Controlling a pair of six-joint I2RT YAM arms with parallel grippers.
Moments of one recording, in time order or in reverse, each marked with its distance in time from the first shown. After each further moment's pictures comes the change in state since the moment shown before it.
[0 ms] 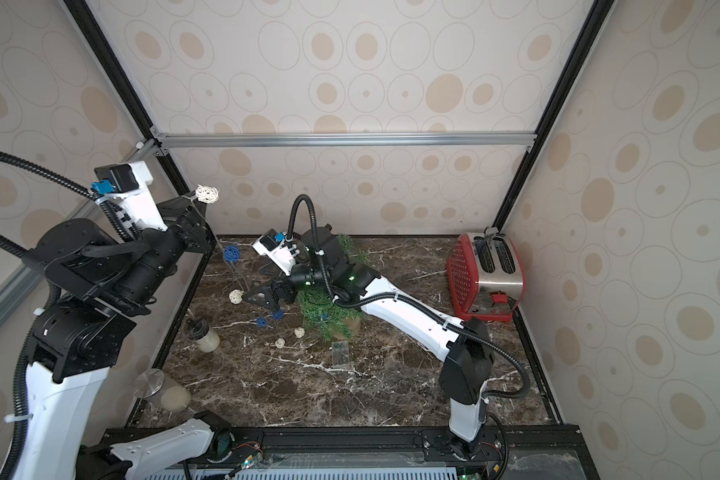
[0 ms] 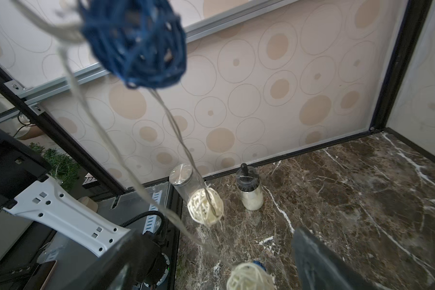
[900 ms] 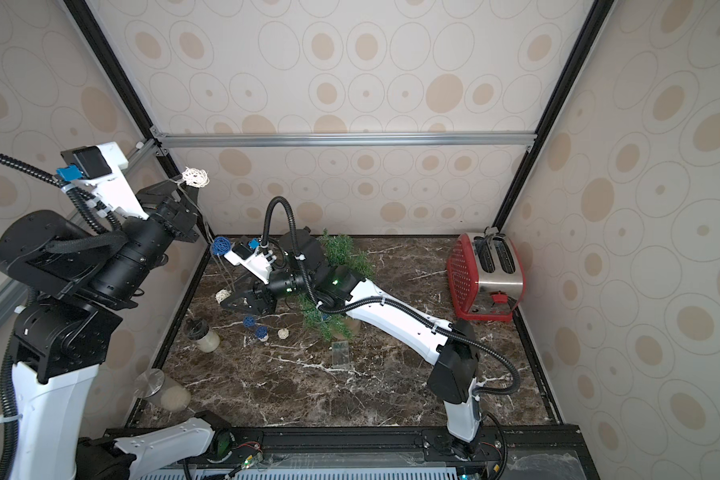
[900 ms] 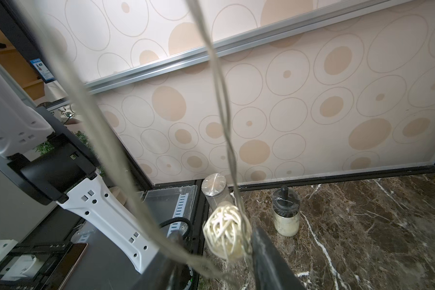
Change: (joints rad) left arm 0.000 0.042 0.113 0.026 0.068 -0.051; right arm 0.086 0.064 0.143 -0.040 -0.044 -0.011
